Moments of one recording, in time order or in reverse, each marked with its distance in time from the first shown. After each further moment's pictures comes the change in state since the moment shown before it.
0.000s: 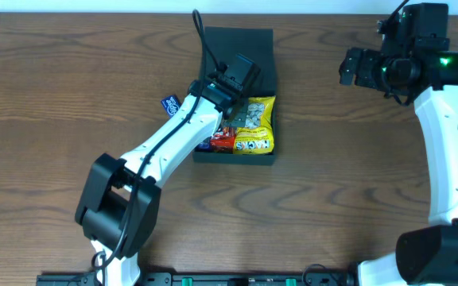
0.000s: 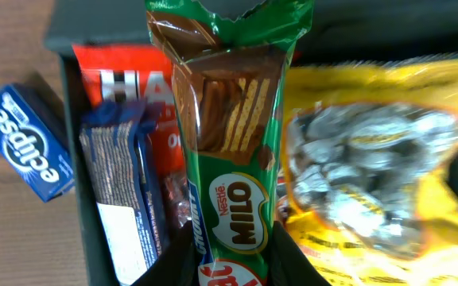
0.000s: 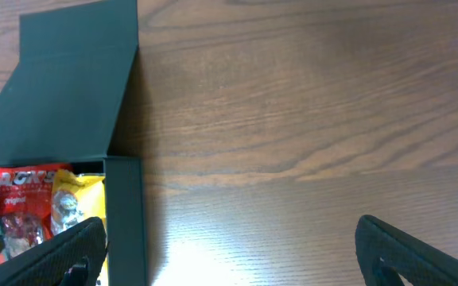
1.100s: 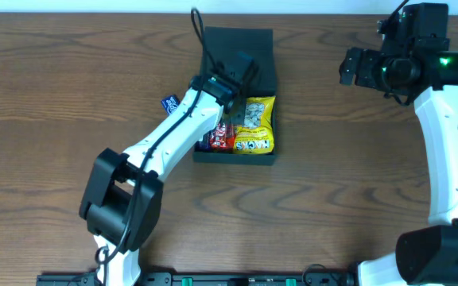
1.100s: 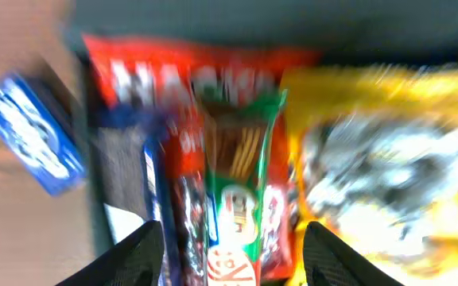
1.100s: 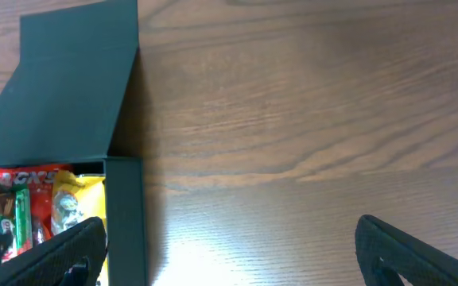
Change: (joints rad) left arm 0.013 0.021 0.082 -0.048 -0.027 -0.037; right arm 0.000 0.000 0.000 0.005 0.000 0.000
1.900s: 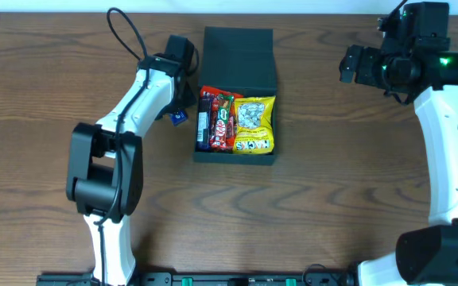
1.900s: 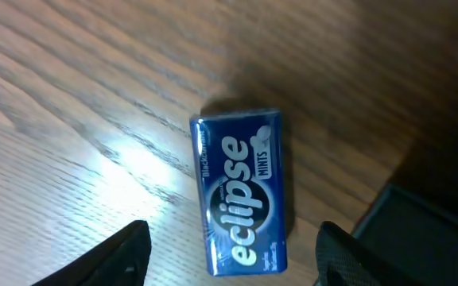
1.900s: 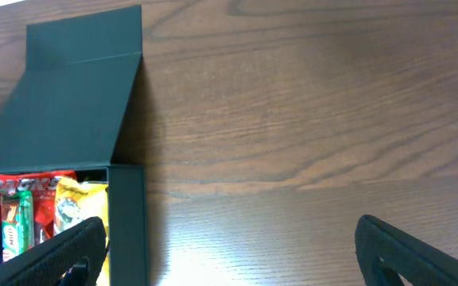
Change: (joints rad) left arm 0.306 0.139 -0.035 0.007 0.022 -0.270; right arm 0.000 0.000 0.000 0.021 -0.003 0.000
